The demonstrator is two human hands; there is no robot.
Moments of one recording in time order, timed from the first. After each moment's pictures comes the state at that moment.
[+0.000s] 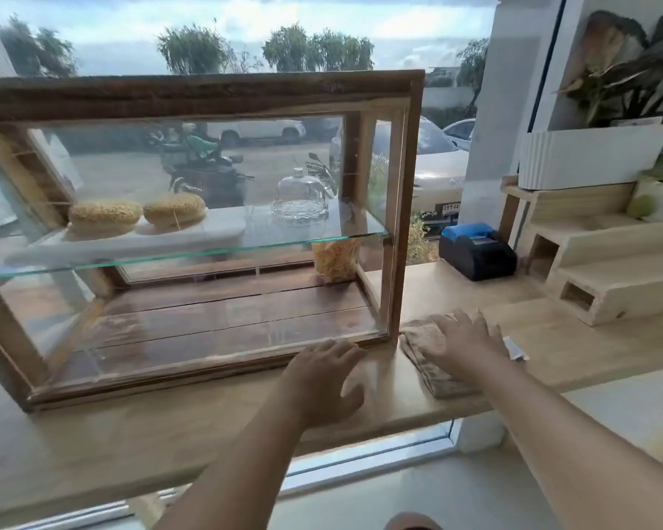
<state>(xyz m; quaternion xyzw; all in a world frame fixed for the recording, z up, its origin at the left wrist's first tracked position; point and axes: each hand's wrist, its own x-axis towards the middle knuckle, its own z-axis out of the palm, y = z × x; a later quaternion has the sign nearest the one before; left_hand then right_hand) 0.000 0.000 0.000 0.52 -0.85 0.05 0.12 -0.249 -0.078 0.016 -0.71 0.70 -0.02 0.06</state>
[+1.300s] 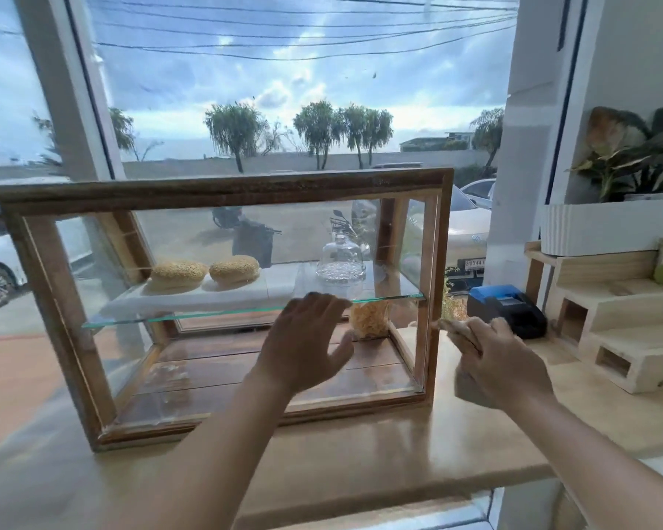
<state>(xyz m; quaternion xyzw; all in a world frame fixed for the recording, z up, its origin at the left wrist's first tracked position) 0.065 0.009 0.130 0.48 -0.77 0.27 0.32 -0.229 -0.055 0.083 -0.71 0.62 -0.32 -0.11</state>
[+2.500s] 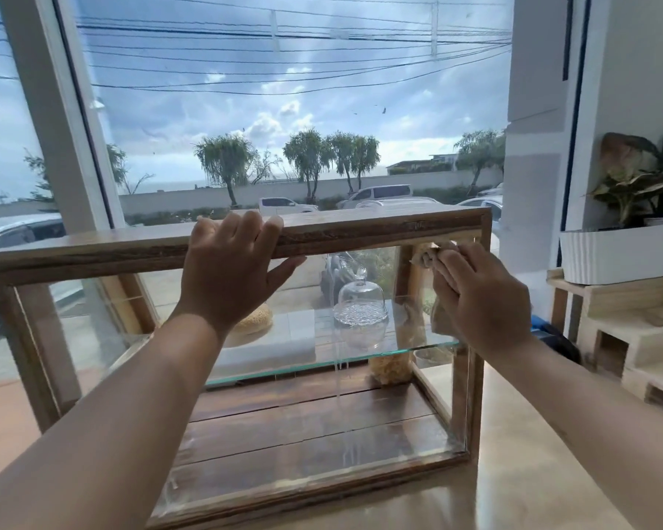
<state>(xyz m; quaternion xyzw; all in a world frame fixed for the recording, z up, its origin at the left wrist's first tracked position) 0.181 -0.033 0.275 0.48 -0.58 0.61 0.24 -0.140 -0.097 0.205 -0.67 0.40 -0.52 -0.35</state>
